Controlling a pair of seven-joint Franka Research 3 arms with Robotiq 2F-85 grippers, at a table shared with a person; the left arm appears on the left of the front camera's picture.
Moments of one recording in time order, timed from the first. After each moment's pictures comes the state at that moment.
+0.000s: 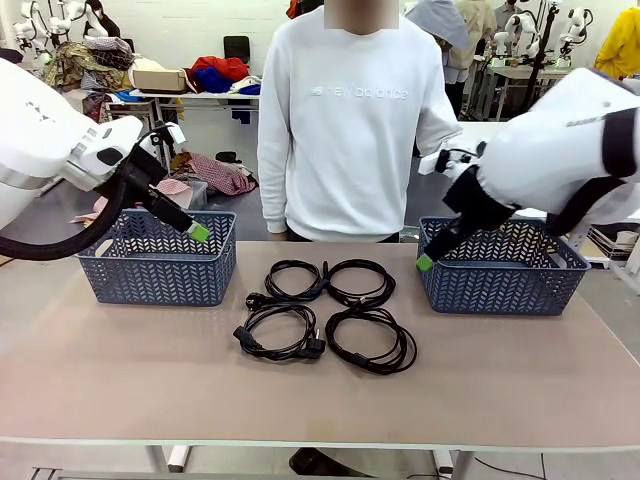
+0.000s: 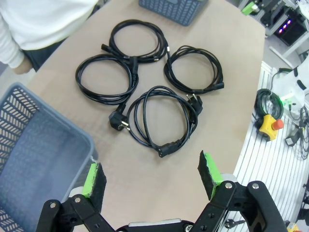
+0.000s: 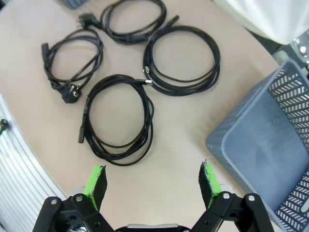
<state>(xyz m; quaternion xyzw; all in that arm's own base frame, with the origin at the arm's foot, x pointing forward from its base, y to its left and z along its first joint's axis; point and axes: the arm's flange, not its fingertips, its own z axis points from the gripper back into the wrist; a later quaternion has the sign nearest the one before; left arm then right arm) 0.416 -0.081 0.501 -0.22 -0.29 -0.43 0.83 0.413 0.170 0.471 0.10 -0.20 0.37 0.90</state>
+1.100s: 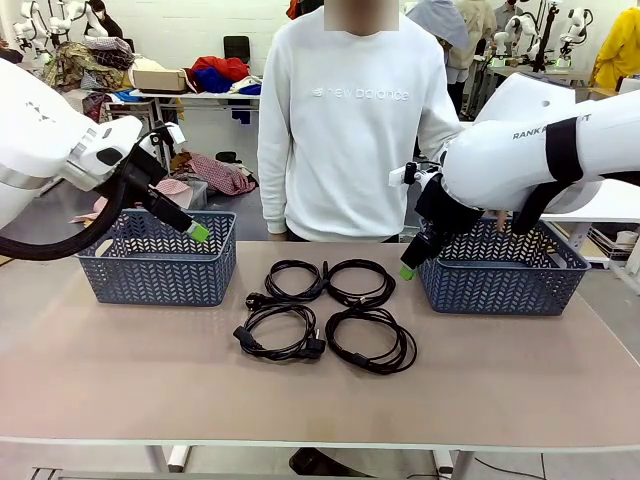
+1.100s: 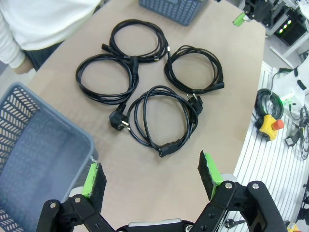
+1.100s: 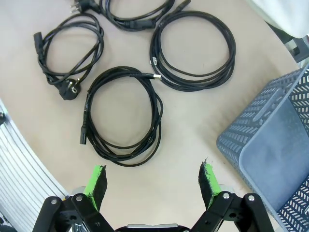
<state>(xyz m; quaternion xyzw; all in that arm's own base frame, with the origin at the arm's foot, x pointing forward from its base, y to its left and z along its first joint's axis) 0.416 -0.081 0.501 -0.22 -0.29 -0.43 0.83 0.428 0.205 0.458 0.08 -0.15 0.37 0.91</state>
